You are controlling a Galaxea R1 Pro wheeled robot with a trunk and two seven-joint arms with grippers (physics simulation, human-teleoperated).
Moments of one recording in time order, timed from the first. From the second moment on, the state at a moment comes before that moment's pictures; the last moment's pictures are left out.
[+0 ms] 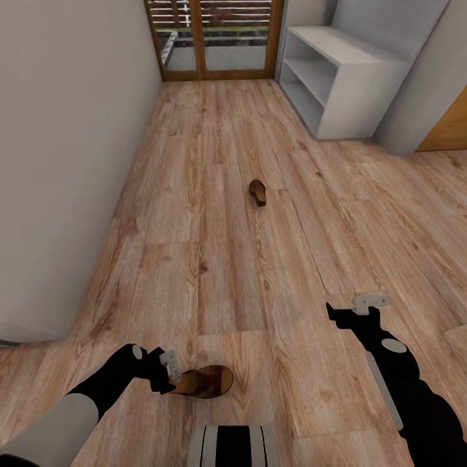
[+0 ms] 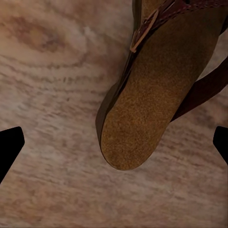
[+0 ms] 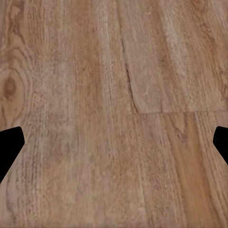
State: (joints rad) left arm -0.70 0.13 -0.28 -0.59 -0.69 0.19 -0.75; right arm -0.39 -0.17 -0.06 -1.45 0.00 0.45 0.01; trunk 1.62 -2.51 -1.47
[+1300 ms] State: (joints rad) left arm -0.70 0.12 -0.30 -0.59 -0.69 0.19 -0.69; right arm -0.38 -0.20 -0.07 -1.44 0.00 0.30 0.02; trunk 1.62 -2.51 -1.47
